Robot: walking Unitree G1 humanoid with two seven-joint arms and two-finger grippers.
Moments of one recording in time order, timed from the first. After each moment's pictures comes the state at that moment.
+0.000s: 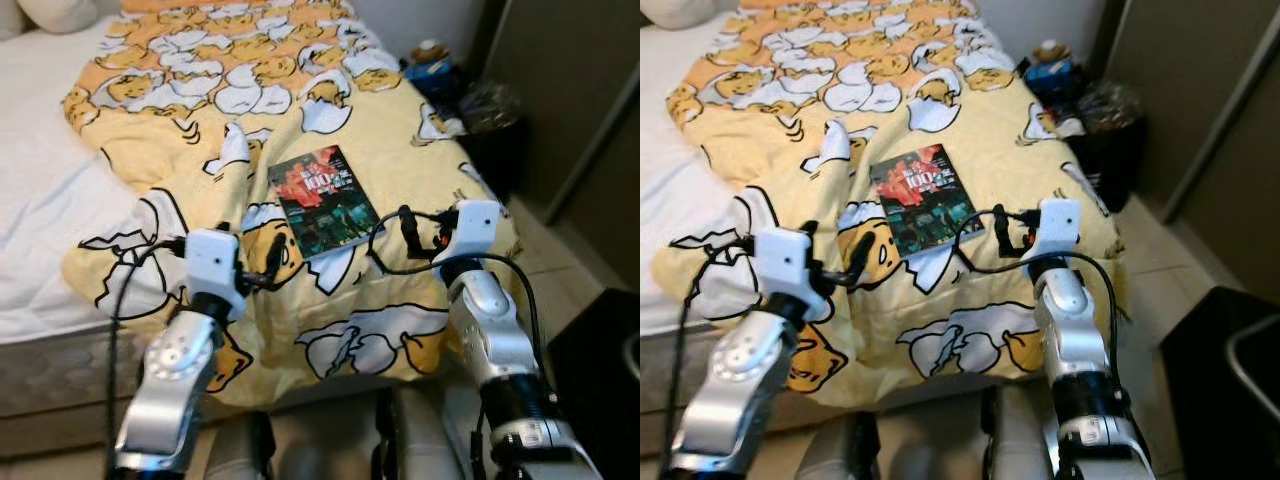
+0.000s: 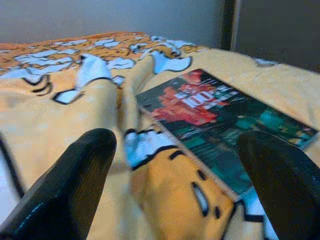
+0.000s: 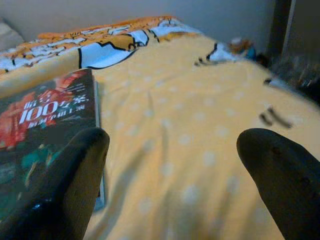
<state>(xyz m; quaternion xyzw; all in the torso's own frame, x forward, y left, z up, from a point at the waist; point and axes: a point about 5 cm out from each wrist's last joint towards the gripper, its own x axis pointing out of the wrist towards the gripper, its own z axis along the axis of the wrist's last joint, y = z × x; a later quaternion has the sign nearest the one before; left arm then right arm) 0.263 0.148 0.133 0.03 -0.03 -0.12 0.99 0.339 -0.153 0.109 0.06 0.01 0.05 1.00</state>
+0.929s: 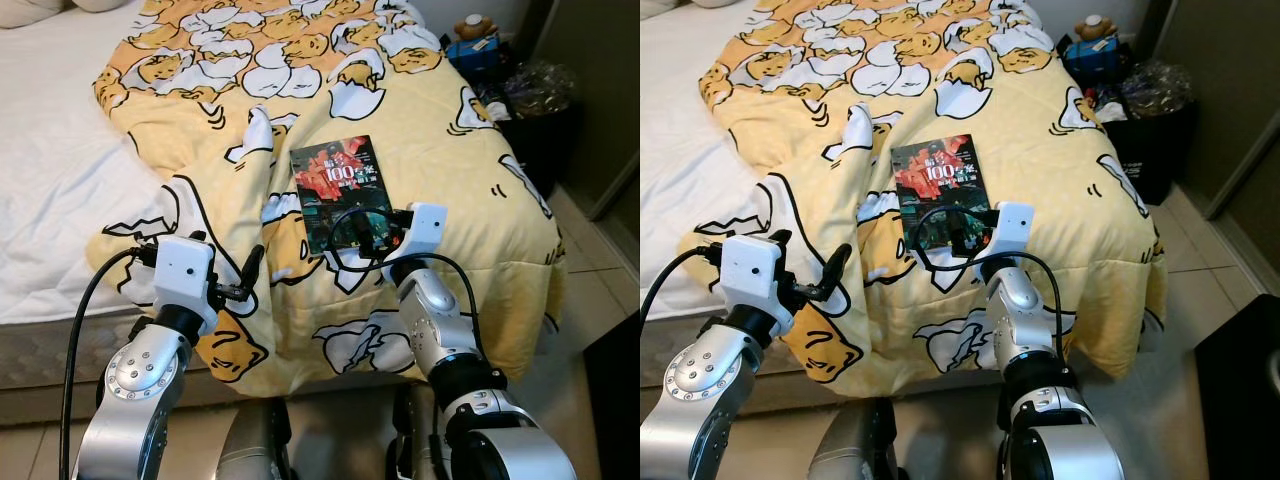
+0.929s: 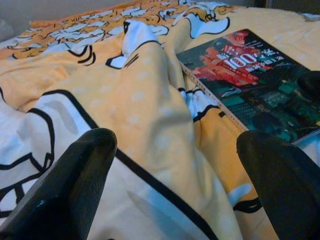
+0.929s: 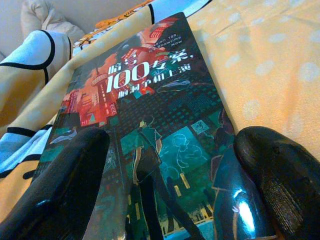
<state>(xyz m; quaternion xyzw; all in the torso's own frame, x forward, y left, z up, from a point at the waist) 0.243 0.166 0.140 0.06 0.01 -0.11 0.99 0.346 -0.092 0.095 0.15 0.03 0.12 0.98</state>
